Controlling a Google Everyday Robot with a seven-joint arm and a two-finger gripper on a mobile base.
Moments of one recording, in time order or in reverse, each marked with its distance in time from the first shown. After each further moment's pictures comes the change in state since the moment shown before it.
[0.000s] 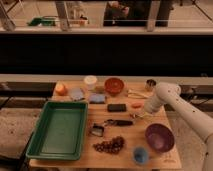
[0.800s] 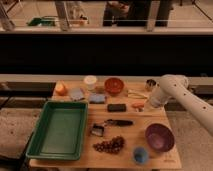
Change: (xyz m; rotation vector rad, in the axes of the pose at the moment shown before) arm -0.004 -0.003 -0.080 0.072 0.085 -0.030
